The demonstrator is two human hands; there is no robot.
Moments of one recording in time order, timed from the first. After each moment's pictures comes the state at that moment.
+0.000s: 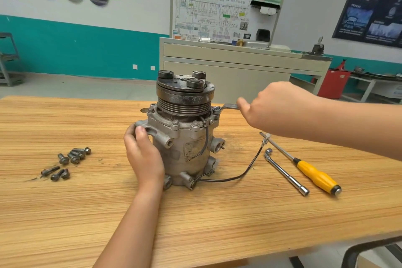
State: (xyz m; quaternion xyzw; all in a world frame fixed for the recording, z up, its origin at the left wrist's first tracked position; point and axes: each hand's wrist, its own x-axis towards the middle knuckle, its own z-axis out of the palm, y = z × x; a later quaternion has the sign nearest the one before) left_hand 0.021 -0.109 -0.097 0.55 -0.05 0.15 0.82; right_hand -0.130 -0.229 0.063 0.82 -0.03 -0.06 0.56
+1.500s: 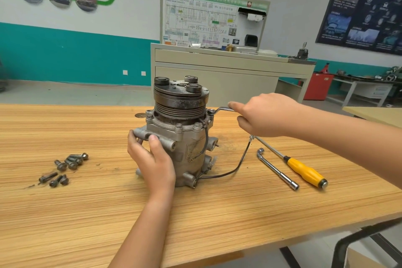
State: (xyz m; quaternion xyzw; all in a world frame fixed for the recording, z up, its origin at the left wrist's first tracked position) left_hand -0.005 -0.114 -0.095 0.57 -0.09 0.16 0.80; right_hand -0.112 -0.265 0.041 0.94 -0.09 0.08 0.33
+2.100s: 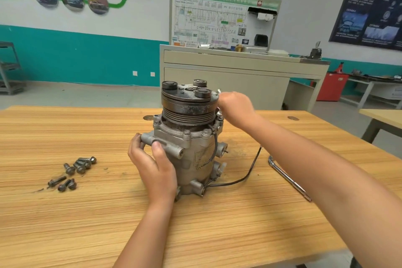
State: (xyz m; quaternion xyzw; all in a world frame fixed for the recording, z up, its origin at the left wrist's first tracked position) left_hand 0.007 -0.108 -0.100 0.59 -0.11 0.19 0.78; right_hand -0.003 -0.300 0.000 0.94 -0.09 0.27 0.18
